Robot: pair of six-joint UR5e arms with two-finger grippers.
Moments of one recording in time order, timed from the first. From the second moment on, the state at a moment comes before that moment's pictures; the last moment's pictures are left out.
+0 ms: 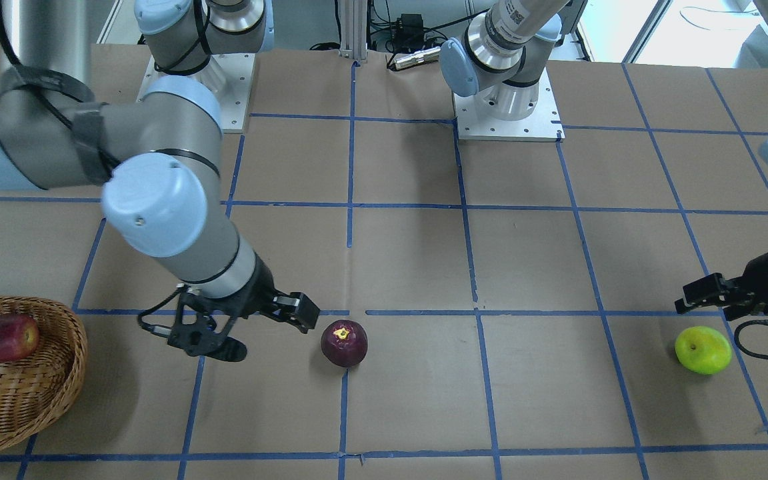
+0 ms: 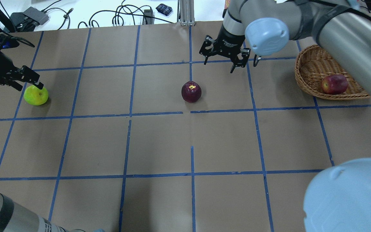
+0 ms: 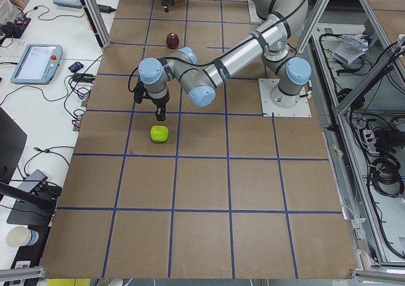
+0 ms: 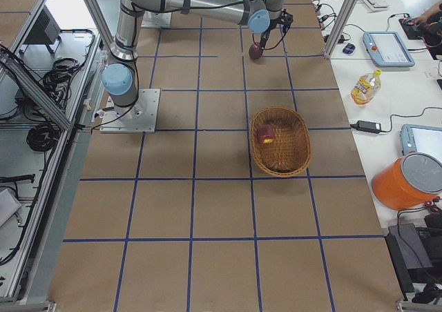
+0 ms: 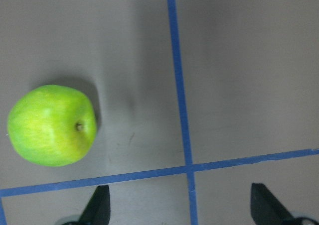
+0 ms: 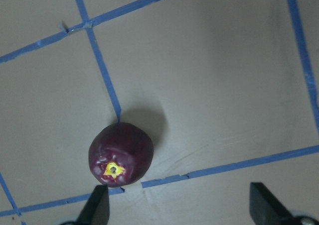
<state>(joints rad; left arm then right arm) -0.99 -2.03 -1.48 -1.32 1.46 0.67 1.74 -1.10 1.42 -1.92 -1.38 0.48</state>
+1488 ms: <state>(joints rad) -0.96 -2.24 -1.33 -1.40 1.41 0.75 1.84 -0.92 1.42 -2.02 -1.38 0.54</state>
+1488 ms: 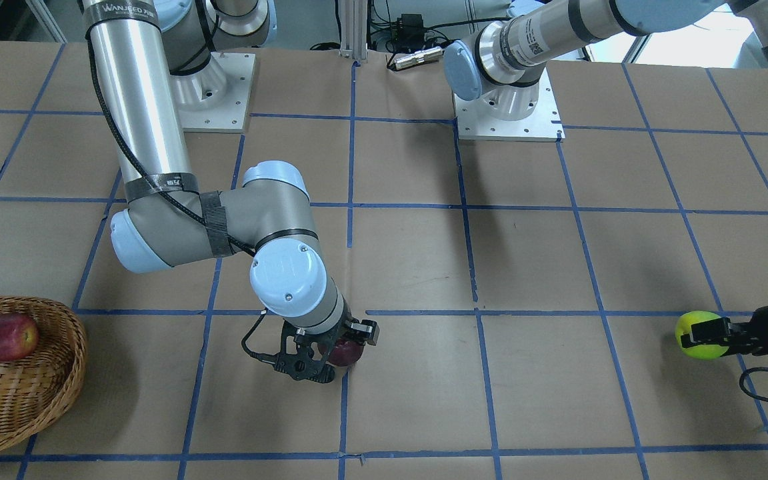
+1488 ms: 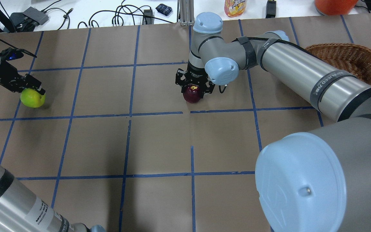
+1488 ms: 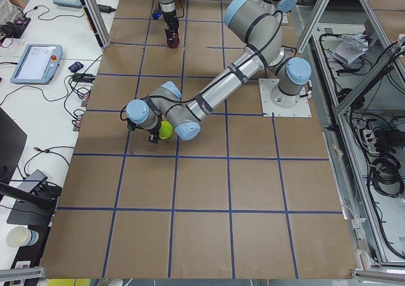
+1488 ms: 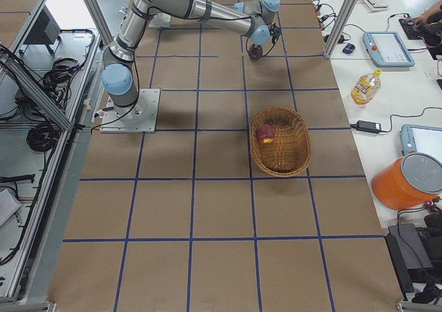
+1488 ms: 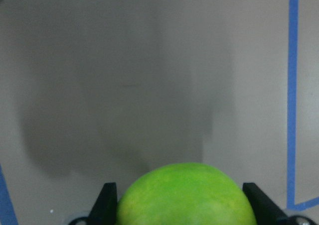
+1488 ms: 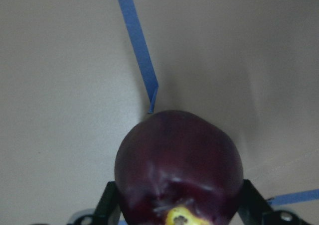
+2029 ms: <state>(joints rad) -1.17 -2.09 -1.32 -1.56 1.42 0.54 1.79 -0.99 1.34 -1.91 -1.40 0.52</state>
